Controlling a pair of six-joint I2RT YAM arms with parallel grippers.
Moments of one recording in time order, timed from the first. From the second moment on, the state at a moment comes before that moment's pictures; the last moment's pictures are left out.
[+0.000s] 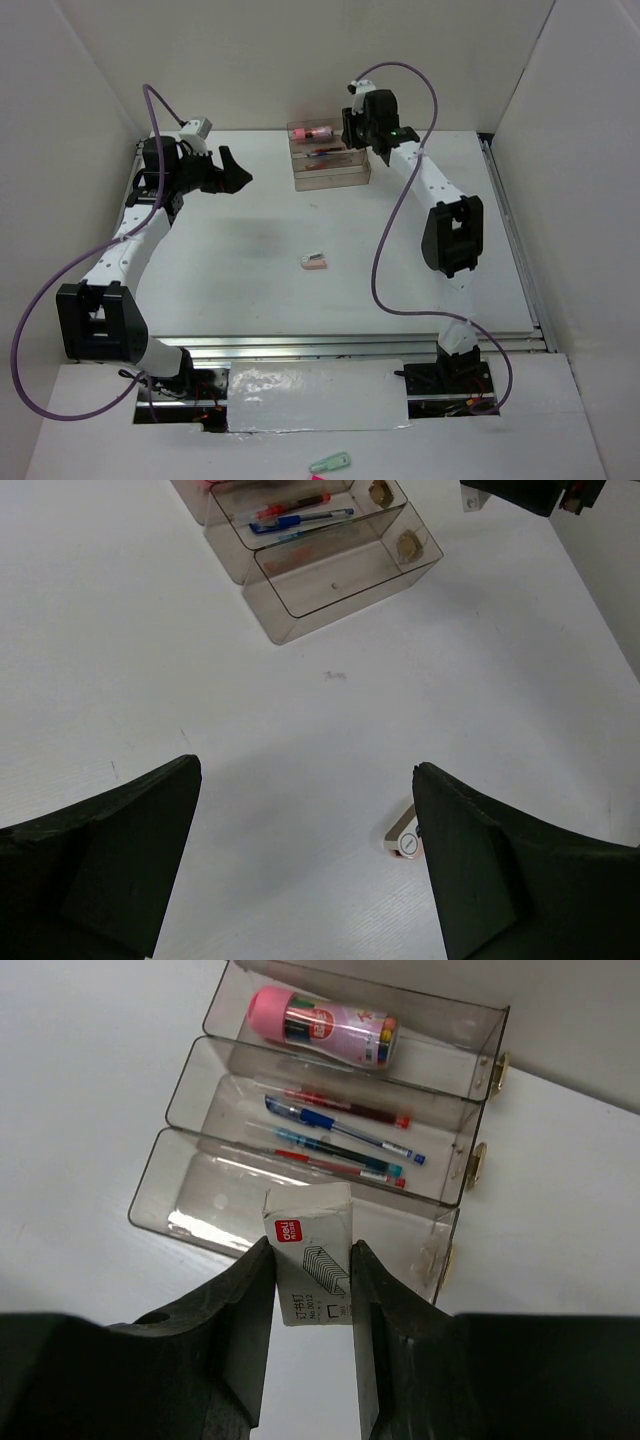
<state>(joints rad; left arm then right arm) -0.01 1.45 1.21 -0.15 0.55 -0.19 0.31 2.18 2.07 -0.37 -0.11 -0.01</state>
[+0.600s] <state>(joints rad) -0.01 1.45 1.21 -0.13 0.55 -0.22 0.34 2.35 2.05 -0.25 -0.04 -0.01</state>
